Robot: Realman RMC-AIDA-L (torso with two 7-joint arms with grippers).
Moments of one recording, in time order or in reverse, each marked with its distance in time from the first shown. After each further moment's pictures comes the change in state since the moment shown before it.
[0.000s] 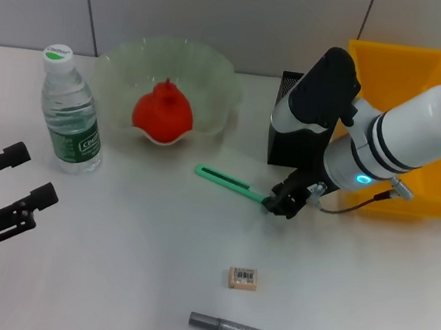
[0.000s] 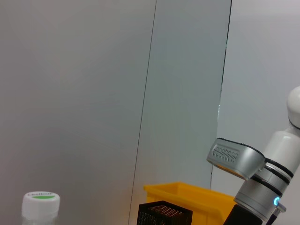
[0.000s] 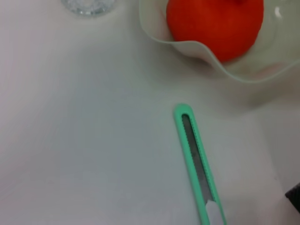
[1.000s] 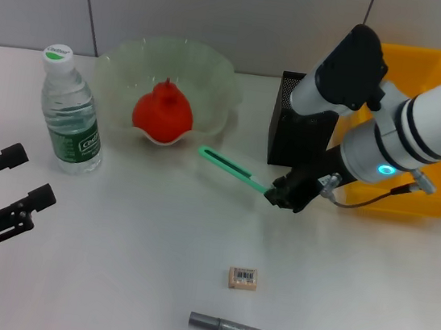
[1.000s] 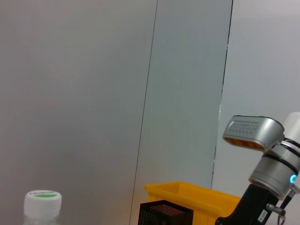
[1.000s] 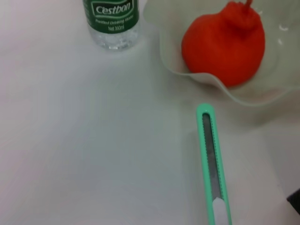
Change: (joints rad) left arm 0.004 0.000 -0.002 0.000 0.000 0.000 0.001; right arm -0.153 -0.005 -0.004 -0.359 -0.004 -0.225 0.080
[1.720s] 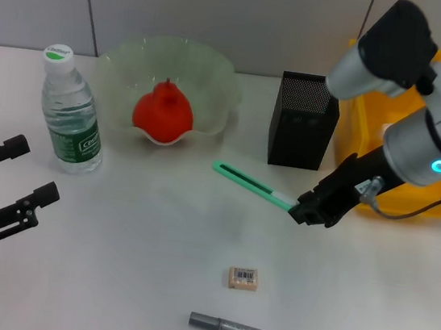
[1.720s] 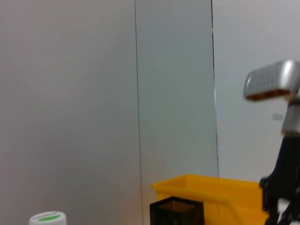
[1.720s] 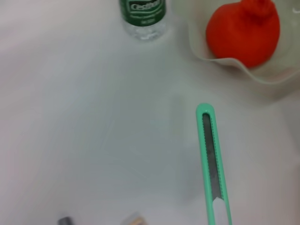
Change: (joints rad) left arm -0.015 0.005 0.008 0.012 0.002 -0.018 0.131; right arm -0.094 -0.005 0.029 -0.398 -0.047 -0.397 0.190
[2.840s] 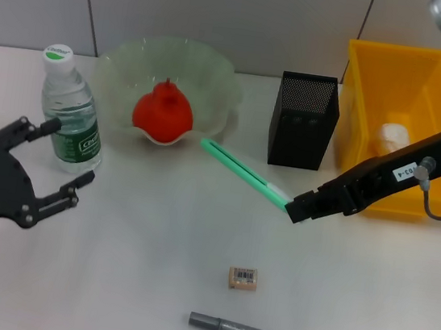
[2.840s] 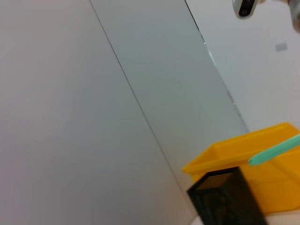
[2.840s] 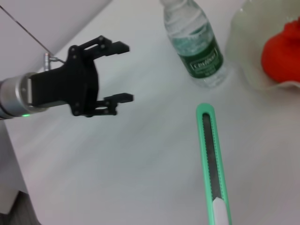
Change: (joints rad) left arm -0.103 -0.015 -0.009 -0.153 -0.009 -0.157 0.522; right arm 0.023 -0.012 0.365 0.036 0.207 -0.293 0.032
